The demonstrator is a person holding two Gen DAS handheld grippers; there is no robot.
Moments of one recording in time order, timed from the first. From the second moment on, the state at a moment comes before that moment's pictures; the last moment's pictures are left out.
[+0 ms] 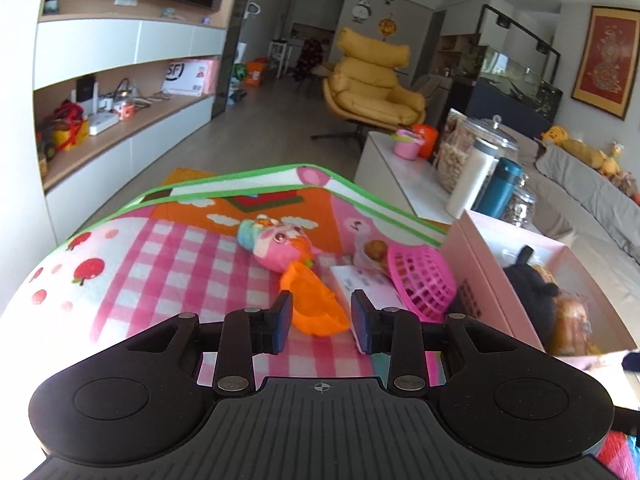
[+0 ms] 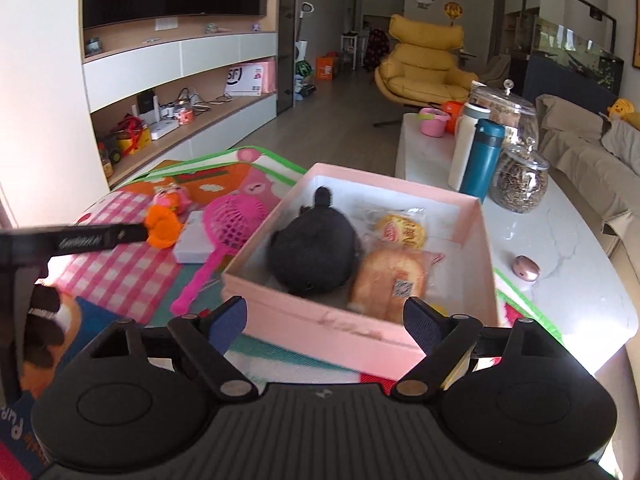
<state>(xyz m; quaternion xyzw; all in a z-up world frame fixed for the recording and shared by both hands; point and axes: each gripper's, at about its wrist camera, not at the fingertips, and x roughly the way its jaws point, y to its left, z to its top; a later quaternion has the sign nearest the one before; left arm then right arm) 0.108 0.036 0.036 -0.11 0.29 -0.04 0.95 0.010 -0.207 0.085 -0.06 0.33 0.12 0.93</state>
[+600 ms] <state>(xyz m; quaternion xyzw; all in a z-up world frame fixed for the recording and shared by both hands) 0.142 0.044 0.009 -0.11 0.33 -0.04 0.94 0.005 -0.155 0.043 -0.09 0.38 0.17 0.91</state>
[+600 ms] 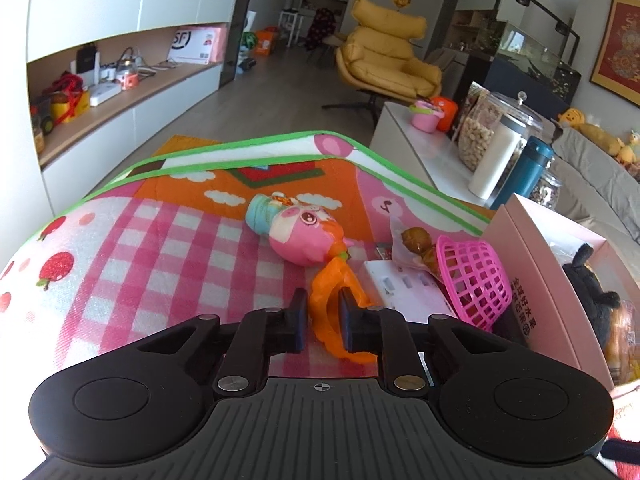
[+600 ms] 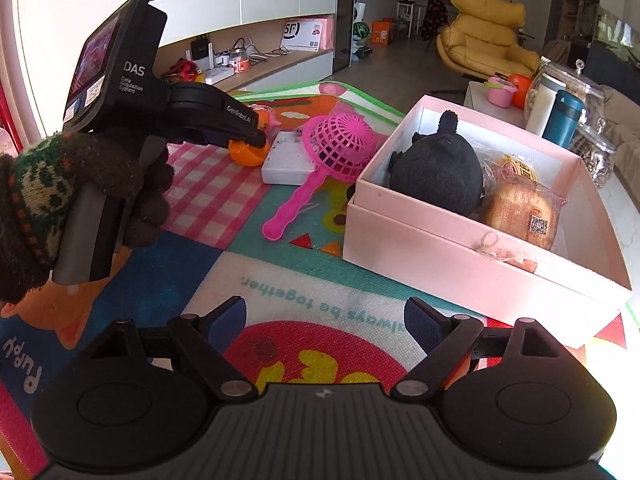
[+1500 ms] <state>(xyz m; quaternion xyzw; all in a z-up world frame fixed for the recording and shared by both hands) 0.026 0.106 0.001 -0.15 0.29 -0.07 0.94 0.200 0.023 0.052 -0.13 0.40 0.18 0.89</state>
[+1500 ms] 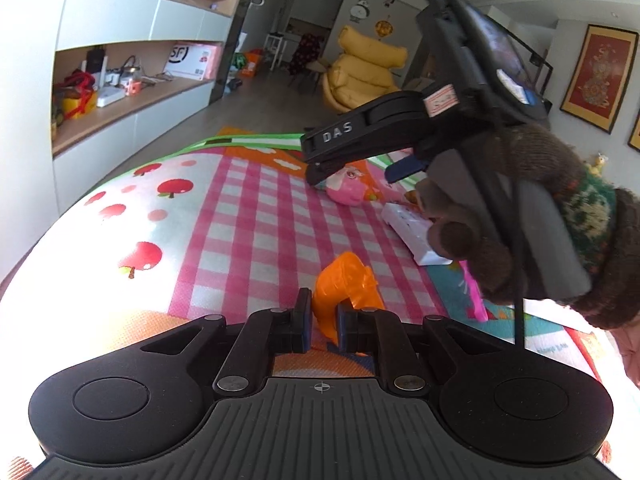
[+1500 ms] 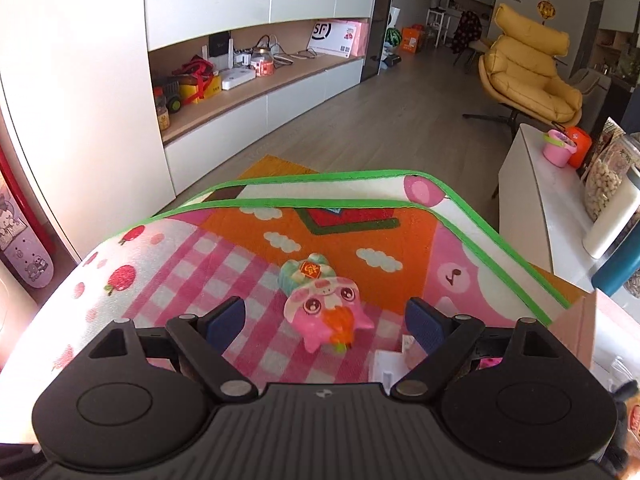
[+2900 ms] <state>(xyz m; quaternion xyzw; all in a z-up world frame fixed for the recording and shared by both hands) -0.016 0.049 0.032 -0.16 0.33 -0.13 0.92 -0.048 -0.166 0.047 -0.09 0.41 0.17 0.89</state>
